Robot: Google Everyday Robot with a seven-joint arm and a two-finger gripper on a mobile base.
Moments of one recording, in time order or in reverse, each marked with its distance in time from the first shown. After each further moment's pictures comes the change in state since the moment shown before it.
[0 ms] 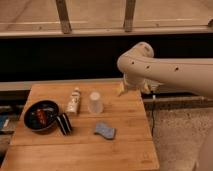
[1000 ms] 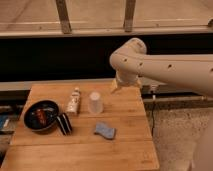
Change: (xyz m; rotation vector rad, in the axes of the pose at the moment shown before) arm -0.028 0.050 -0.017 -0.036 -0.057 -0.138
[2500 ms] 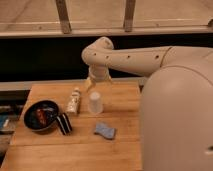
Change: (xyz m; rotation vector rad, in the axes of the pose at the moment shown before) arm -0.056 0.123 0.042 -0.144 0.032 -0.198
